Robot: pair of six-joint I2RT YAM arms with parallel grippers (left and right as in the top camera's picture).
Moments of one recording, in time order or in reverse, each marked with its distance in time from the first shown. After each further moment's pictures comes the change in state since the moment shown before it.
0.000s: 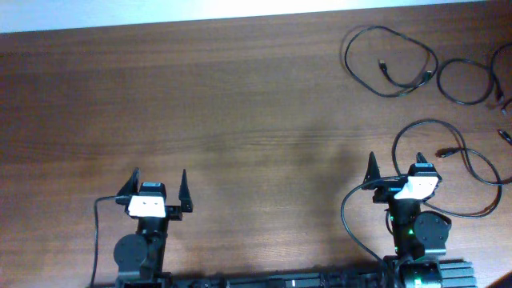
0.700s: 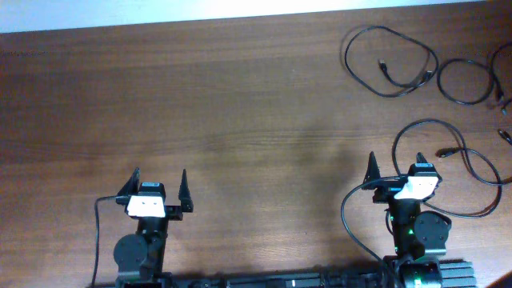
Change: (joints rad) left arm 0.000 0.000 0.000 0.000 0.000 -0.024; right arm 0.000 0.000 0.000 0.000 0.000 -0.001
